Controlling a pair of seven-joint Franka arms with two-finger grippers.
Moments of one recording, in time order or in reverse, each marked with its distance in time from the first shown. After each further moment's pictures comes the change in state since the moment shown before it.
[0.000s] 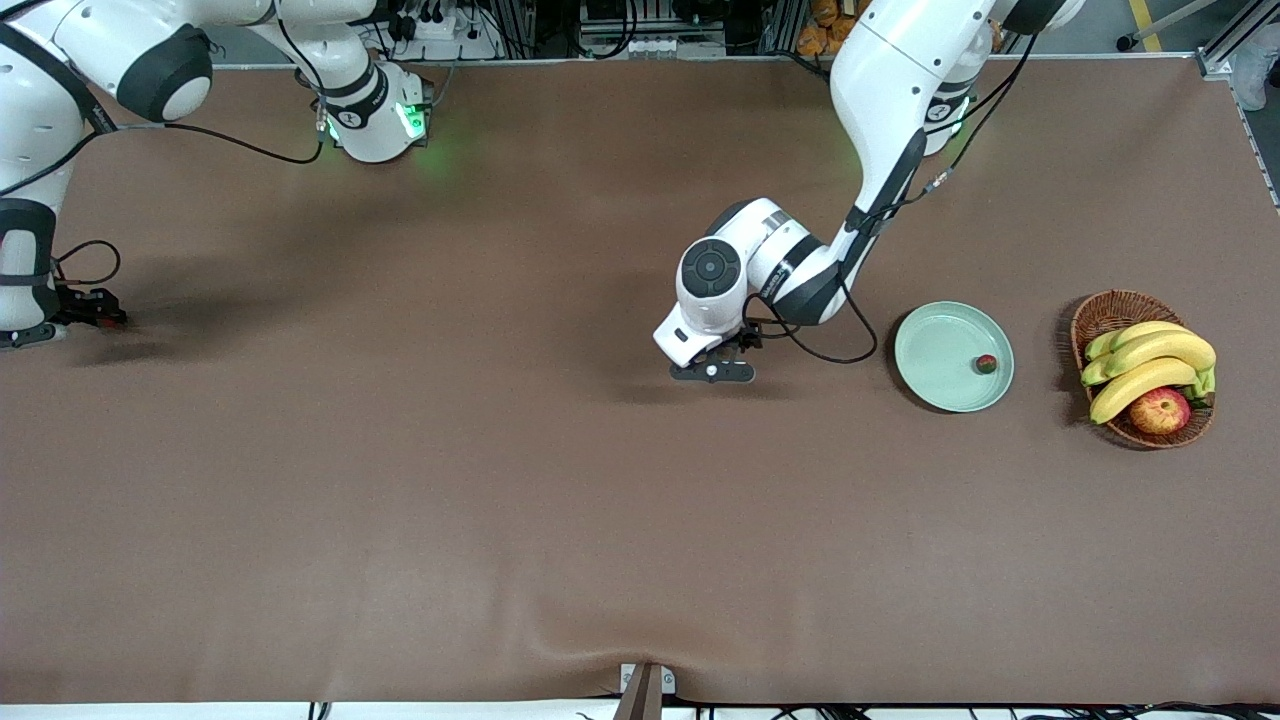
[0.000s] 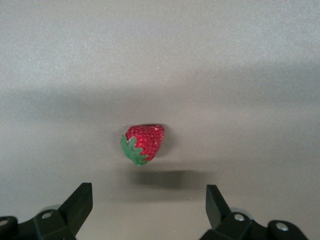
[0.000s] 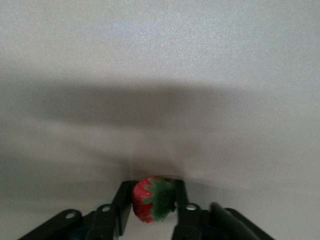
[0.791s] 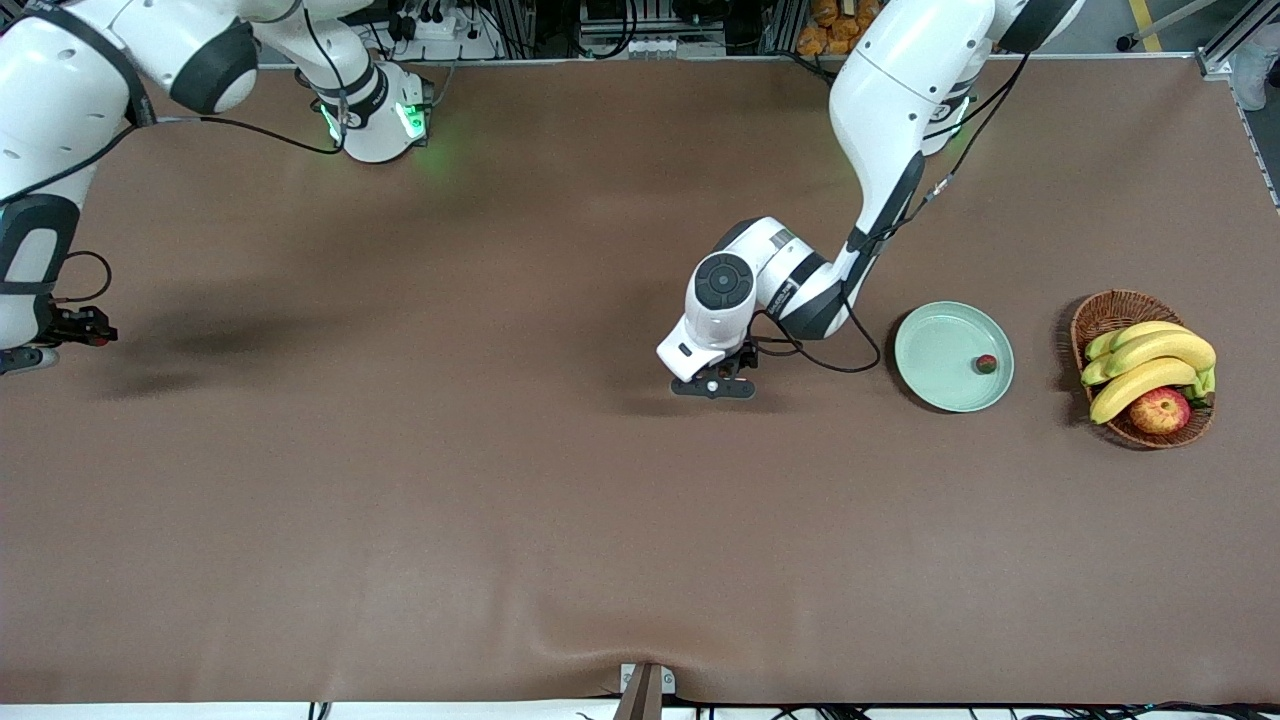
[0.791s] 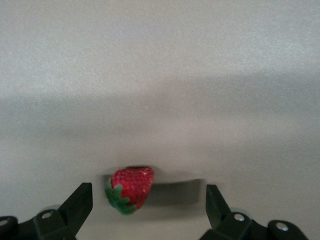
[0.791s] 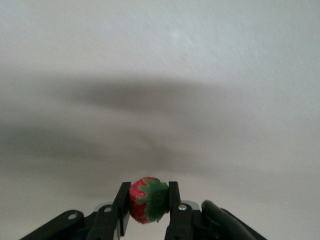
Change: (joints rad) left arm 0.021 0.055 0.008 0.011 0.000 0.130 0.042; right arm 0.332 -0.010 -0.235 0.051 0.001 -0.242 0.168
